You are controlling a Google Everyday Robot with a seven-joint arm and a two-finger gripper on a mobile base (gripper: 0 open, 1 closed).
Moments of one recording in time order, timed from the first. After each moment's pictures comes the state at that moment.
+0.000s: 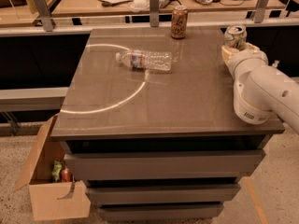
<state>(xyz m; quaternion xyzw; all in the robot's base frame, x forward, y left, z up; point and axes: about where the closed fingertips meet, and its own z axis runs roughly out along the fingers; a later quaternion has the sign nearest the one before) 0.711 -0.303 0.914 -0.01 0.73 -0.15 0.67</state>
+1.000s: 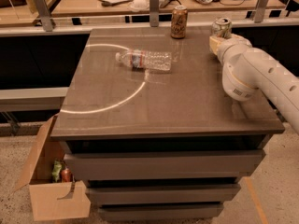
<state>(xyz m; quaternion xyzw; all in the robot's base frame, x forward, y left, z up) 0.785 -0.287 0.908 -0.01 0.74 -0.10 0.67</state>
